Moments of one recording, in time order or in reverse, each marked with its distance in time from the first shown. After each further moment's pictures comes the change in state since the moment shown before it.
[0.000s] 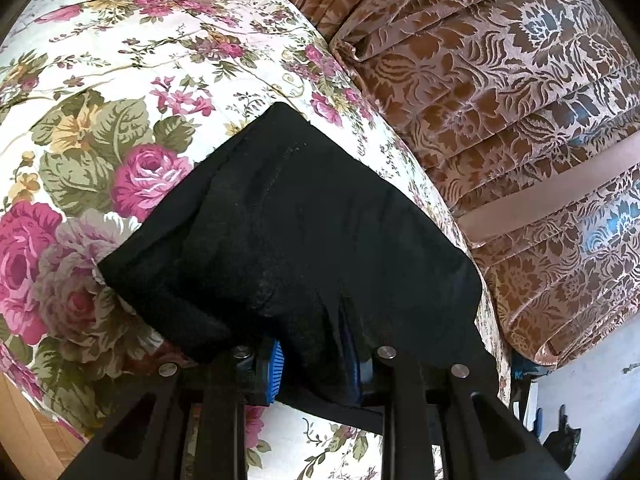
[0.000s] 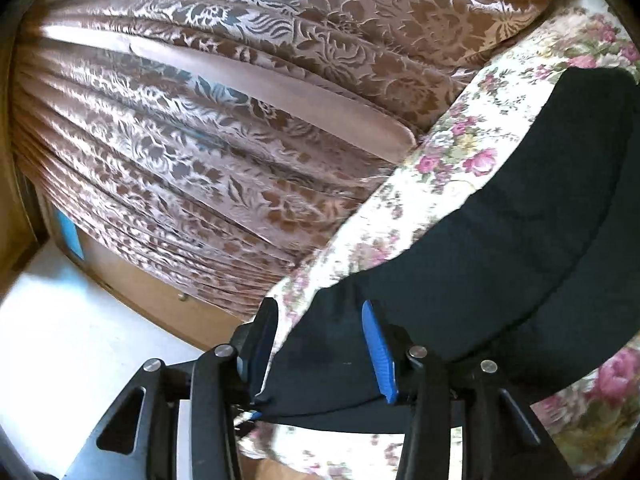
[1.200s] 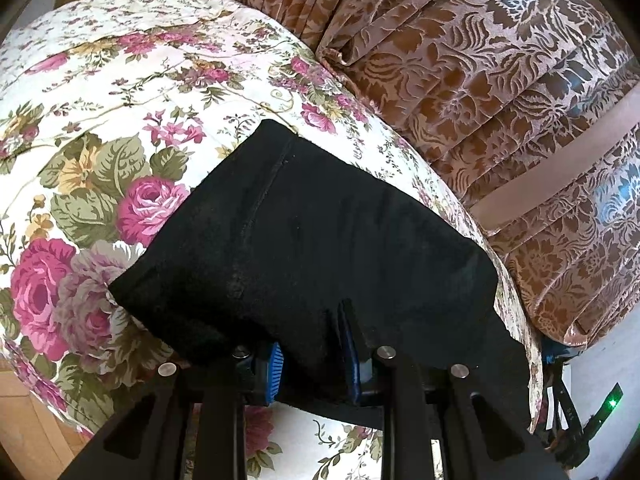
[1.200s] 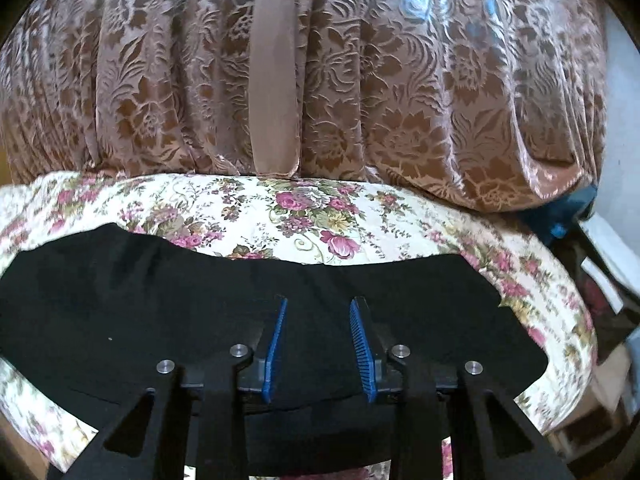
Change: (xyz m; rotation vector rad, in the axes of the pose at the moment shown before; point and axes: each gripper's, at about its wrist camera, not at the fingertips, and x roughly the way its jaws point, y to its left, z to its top) left arm -0.007 -0.015 -0.003 0.120 -0.038 0.077; right arm 0.077 0.066 -0.026 -0.738 0.003 -0.944
